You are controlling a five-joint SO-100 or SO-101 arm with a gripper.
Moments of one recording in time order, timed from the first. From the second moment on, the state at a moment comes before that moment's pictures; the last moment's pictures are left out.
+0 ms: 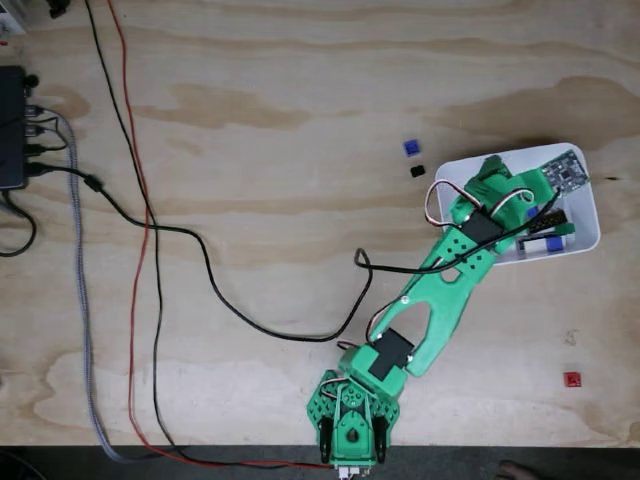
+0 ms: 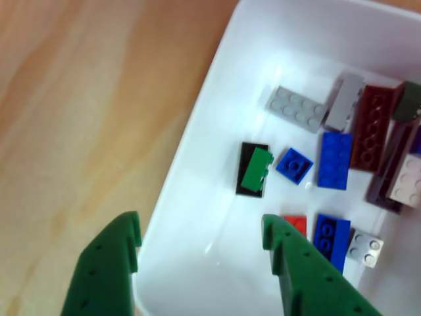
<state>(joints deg) 33.4 88.1 78.8 63.5 -61.1</state>
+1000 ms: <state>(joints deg) 11.1 109.4 111.2 58.8 -53.8</state>
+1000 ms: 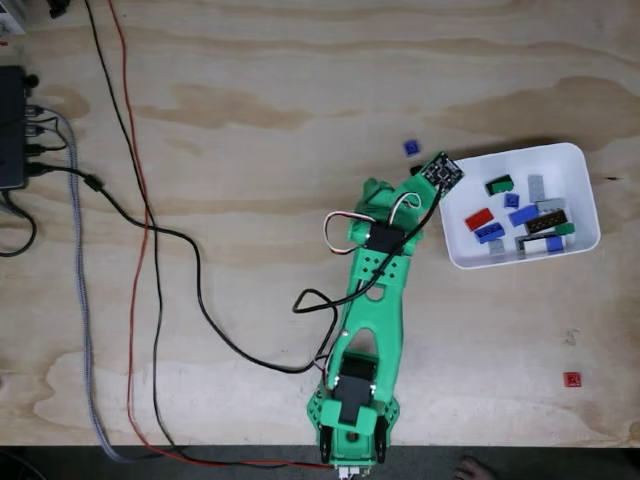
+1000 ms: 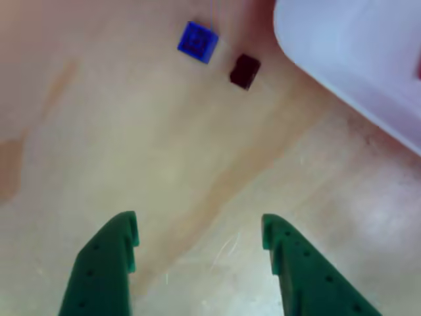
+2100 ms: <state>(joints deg) 8.4 70.2 83.9 56.9 -61.2</state>
